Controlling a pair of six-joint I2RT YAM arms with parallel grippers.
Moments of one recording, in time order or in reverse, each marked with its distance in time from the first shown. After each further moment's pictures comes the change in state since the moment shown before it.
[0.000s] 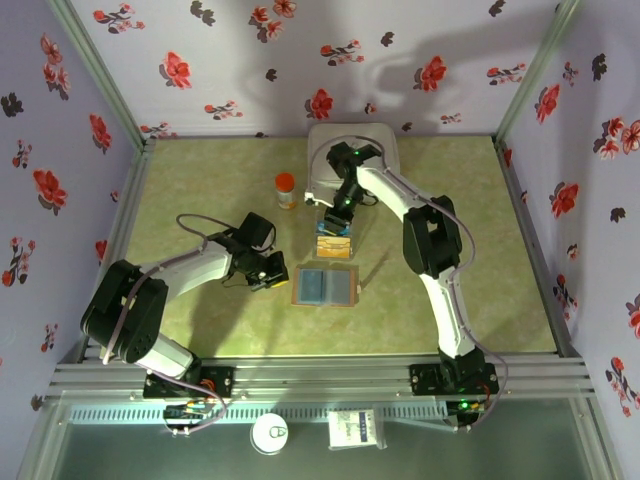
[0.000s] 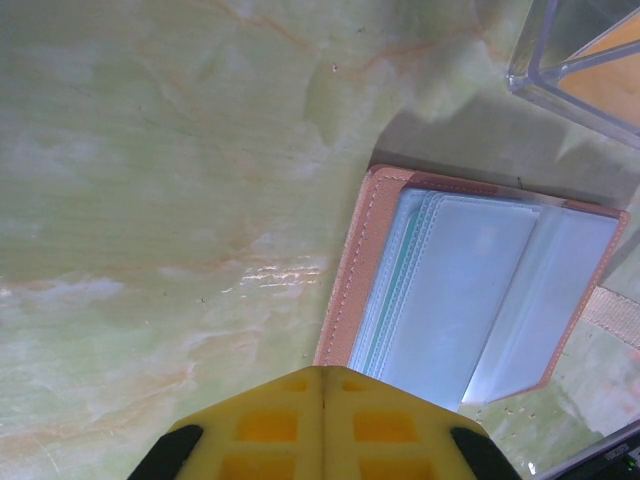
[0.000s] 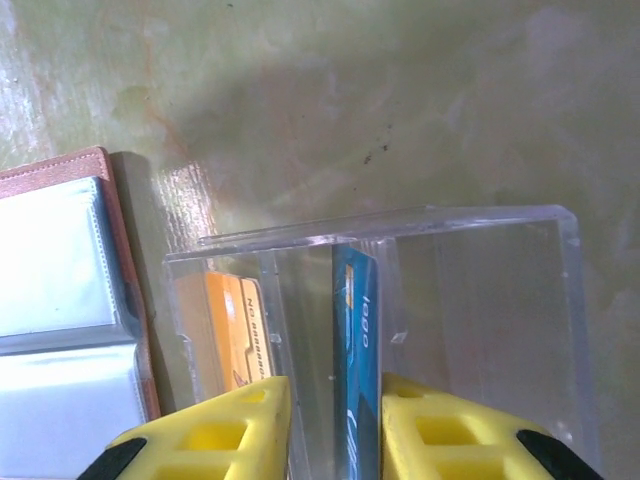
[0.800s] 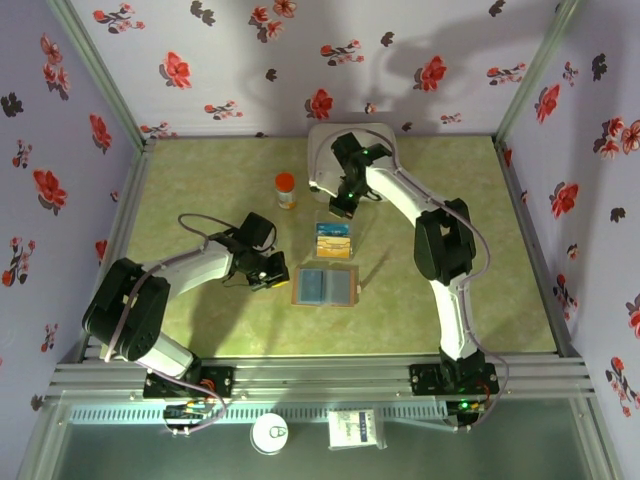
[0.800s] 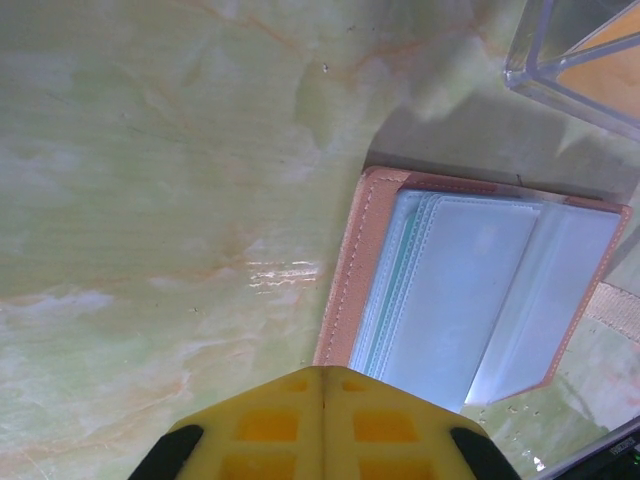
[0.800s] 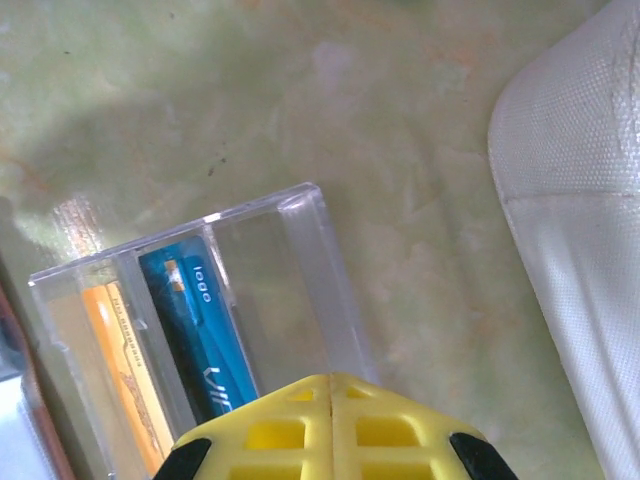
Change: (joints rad) left arm 0.002 0.013 0.000 0.012 0.011 0.022; right arm 0.002 -0.120 -0.112 0.202 0.174 0.130
